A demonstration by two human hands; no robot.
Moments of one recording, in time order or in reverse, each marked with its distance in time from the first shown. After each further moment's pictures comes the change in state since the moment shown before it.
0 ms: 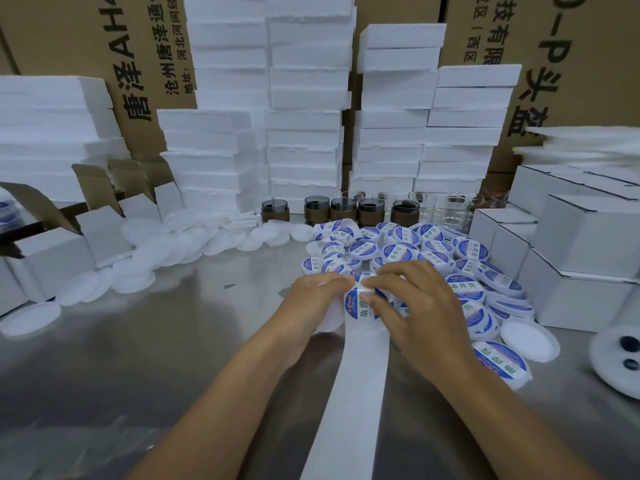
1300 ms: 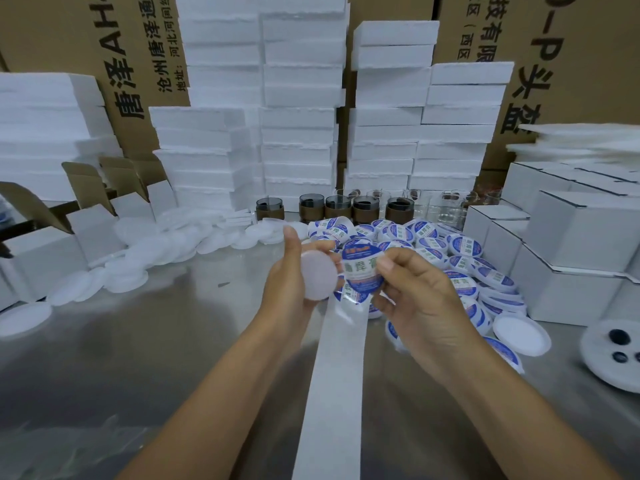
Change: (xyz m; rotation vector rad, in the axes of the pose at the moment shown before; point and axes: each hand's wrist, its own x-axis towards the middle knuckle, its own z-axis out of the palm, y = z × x) left_hand 0.006 0.006 -0.002 -0.403 0.076 0.240; right_hand 0.018 -0.028 -0.024 1.444 -0.109 0.853
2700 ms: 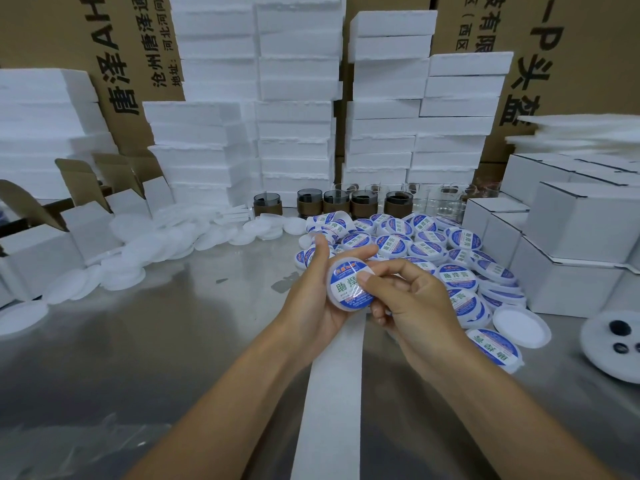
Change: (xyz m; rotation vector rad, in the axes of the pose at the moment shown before) left_hand -0.009 -0.012 0.012 -0.139 -0.362 -0.238; right_hand 0.002 0.015 0.000 -0.201 0.196 0.062
